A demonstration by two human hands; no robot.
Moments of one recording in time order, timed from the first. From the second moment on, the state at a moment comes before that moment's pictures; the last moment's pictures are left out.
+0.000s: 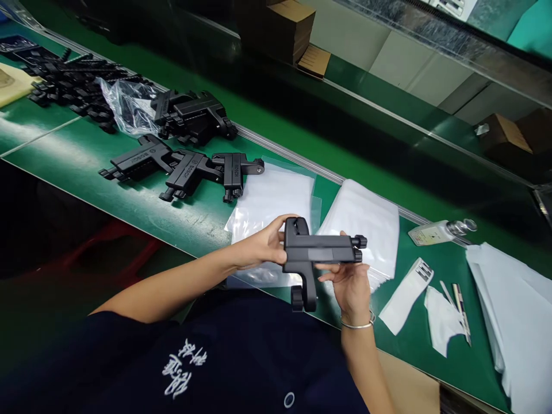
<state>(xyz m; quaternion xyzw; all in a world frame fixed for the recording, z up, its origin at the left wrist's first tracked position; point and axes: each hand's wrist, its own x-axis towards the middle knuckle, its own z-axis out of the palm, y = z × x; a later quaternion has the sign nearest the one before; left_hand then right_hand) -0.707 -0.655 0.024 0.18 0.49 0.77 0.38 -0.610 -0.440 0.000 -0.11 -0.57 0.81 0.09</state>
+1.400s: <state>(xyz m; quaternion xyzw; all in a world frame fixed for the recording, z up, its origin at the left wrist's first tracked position) -0.701 -0.526 0.049 0.39 0.81 0.40 0.16 -0.557 -0.228 -0.029 -0.43 -0.74 0.43 0.28</state>
